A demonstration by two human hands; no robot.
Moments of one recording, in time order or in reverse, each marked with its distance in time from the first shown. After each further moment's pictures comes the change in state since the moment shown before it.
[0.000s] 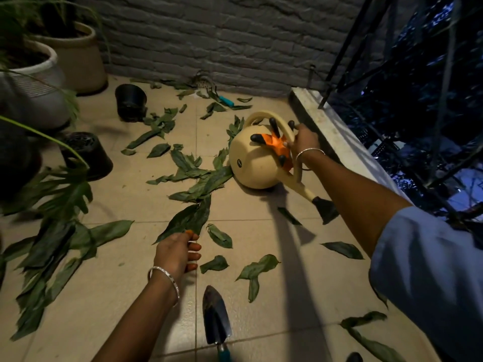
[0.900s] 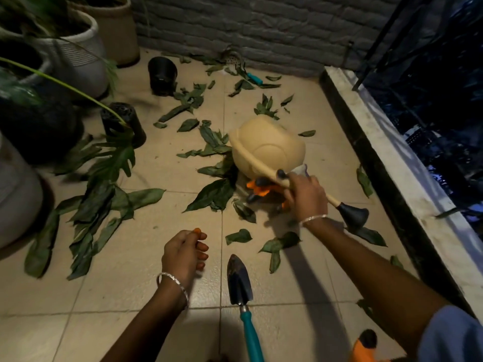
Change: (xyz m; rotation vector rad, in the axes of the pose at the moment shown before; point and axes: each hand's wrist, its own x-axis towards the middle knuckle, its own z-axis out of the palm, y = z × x) left_hand -0.030 -0.049 -0.058 -0.016 0.074 0.077; right_hand -0.181 0.030 0.074 -0.321 -0.023 -0.395
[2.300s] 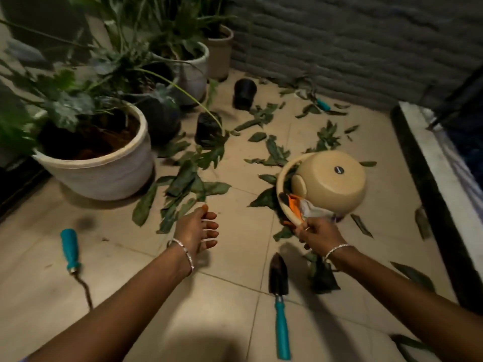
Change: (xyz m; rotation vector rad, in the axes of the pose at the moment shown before) left_hand -0.050 0.061 -0.101 -0.237 0.149 -0.143; right_hand -0.065 -0.100 -0.045 0.571 -0.546 0.207
